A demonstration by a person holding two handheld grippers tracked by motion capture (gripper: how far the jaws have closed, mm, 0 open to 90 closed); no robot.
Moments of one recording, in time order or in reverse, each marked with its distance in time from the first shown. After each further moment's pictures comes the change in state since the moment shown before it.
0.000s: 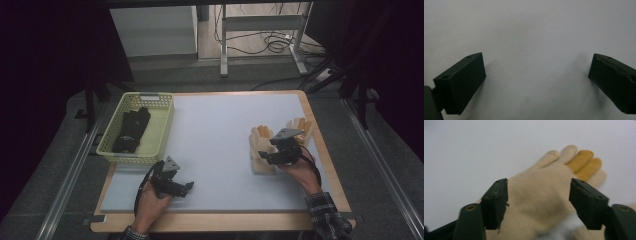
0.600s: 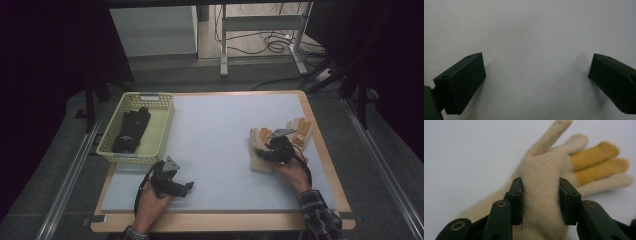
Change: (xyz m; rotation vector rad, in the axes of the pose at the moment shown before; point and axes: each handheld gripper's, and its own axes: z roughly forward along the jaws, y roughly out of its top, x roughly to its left) left arm 0.000 0.000 0.000 0.000 0.000 -0.001; right arm 0.005 -0.001 0.020 0.038 0.011 0.126
